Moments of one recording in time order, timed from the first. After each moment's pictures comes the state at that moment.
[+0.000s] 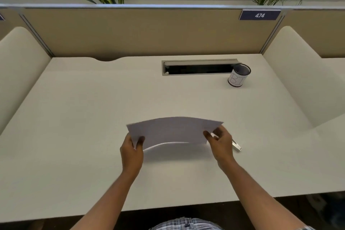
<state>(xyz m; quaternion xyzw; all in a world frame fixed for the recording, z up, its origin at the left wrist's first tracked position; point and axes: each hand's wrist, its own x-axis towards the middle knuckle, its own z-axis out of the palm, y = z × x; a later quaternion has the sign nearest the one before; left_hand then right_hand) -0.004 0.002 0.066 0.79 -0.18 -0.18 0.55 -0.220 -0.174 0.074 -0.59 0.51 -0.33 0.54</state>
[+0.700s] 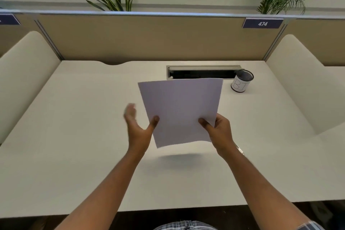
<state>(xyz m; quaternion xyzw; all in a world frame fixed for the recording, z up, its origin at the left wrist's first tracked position) 0.009 -0.031 0.125 0.70 -0.27 -0.14 0.65 -0.189 -0.185 0.134 -0.64 0.39 -0.34 0.57</state>
